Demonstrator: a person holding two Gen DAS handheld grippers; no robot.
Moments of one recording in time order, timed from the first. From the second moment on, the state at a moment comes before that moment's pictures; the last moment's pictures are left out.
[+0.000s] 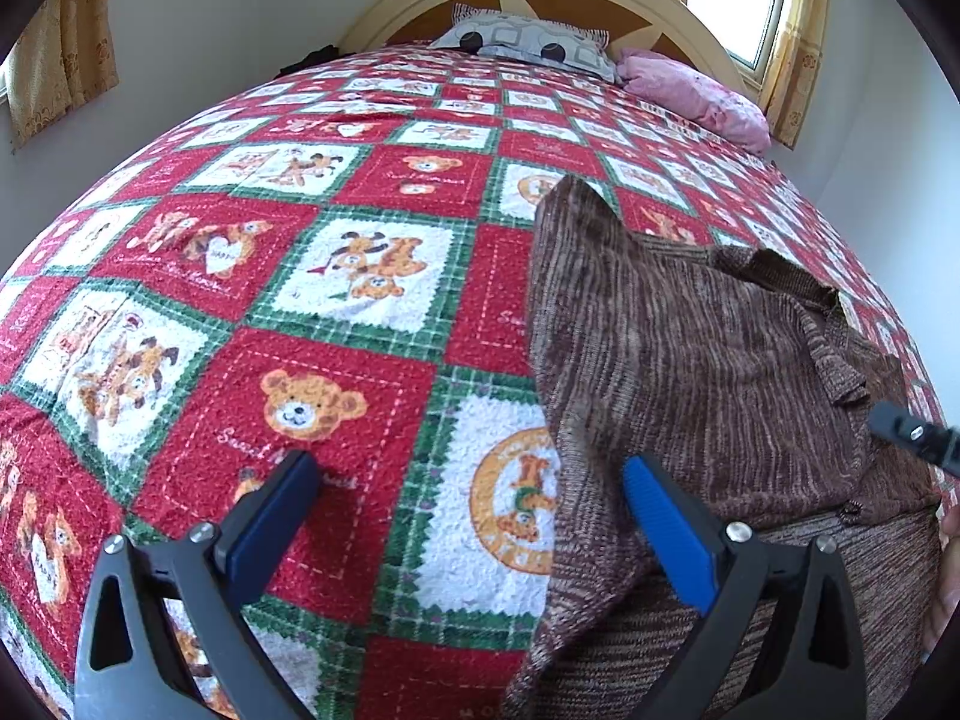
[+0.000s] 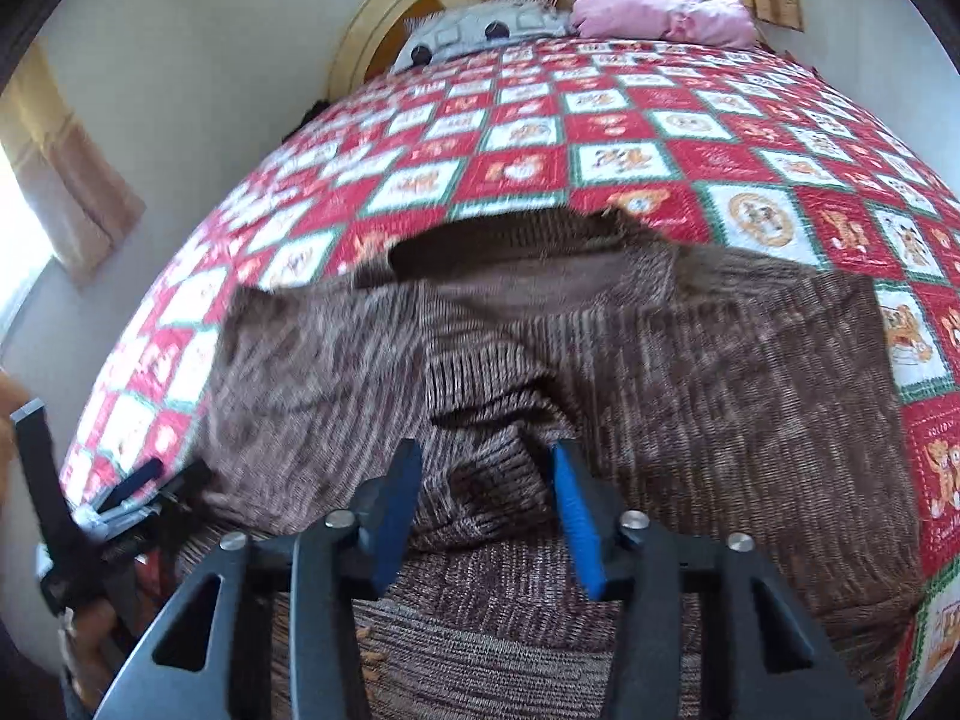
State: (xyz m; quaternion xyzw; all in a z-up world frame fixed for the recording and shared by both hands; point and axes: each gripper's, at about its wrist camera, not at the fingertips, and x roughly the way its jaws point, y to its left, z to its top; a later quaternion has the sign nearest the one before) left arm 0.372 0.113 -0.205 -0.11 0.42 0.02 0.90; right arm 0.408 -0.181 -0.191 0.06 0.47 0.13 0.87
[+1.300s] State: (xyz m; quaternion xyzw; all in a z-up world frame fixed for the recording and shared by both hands) left arm 0.372 0.113 -0.205 -0.11 0.42 0.02 0.90; right arm 0.418 -0.178 -0.178 0.03 0.45 0.14 0.88
